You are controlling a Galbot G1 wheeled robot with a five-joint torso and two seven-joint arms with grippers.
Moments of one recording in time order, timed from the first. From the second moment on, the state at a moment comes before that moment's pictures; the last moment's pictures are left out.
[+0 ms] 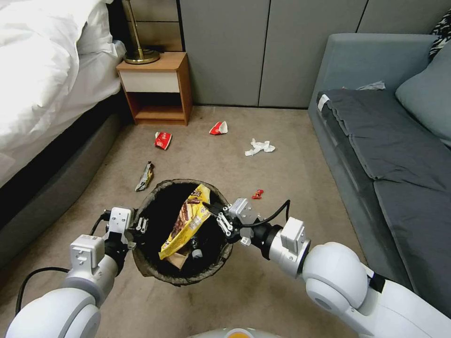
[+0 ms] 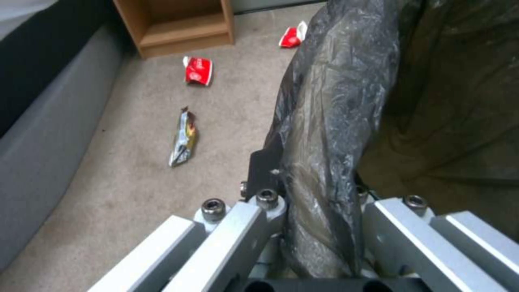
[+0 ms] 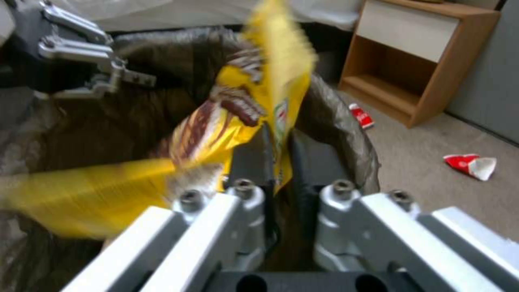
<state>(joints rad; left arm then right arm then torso) 1.72 -1.24 -0.72 -2.50 -0.26 0.65 0.00 -1.02 0.87 -0.16 2.30 0.47 -0.42 0.00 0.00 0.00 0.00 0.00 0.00</state>
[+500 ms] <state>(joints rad) 1.73 -1.25 -0.72 -2.50 -0.25 0.65 0.01 -1.01 0.89 -0.18 2.28 0.48 -0.43 0.05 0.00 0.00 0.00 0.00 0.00</state>
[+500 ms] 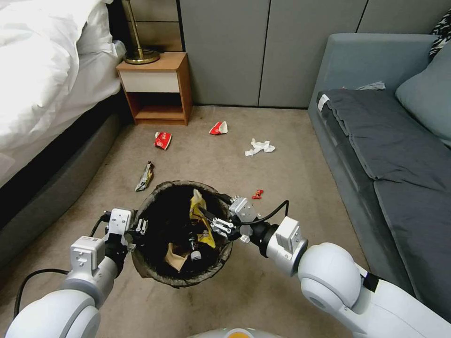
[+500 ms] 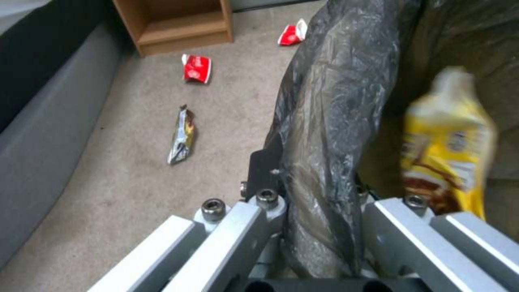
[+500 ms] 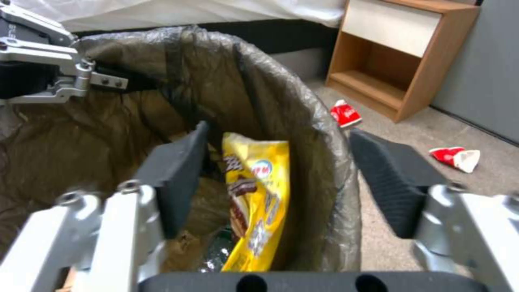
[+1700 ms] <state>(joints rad) 1.73 -1.29 -0.74 -2.50 -0.24 0.65 0.01 -1.36 0.89 0.29 2.50 0.57 -0.33 0.25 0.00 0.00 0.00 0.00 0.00</state>
